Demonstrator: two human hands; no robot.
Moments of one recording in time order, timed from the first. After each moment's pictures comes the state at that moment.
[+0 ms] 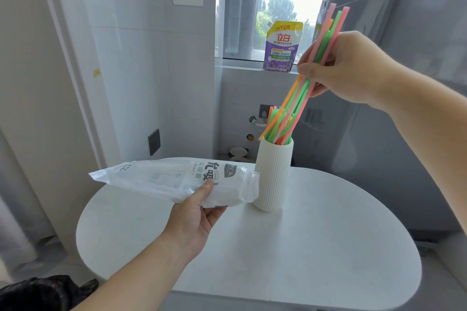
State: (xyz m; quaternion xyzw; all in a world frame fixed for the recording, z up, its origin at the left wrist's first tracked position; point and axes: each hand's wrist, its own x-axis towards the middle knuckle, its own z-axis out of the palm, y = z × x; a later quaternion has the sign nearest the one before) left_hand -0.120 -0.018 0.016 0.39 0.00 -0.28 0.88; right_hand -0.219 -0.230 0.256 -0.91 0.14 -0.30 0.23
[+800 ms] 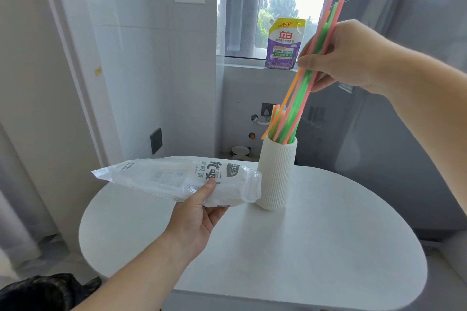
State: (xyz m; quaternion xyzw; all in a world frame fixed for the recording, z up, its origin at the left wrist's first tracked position) left_hand -0.117 -0.017 0.013 0.39 -0.01 -0.28 0.88; right_hand -0.204 -0.233 0.267 -0.90 0.17 -0.28 0.28
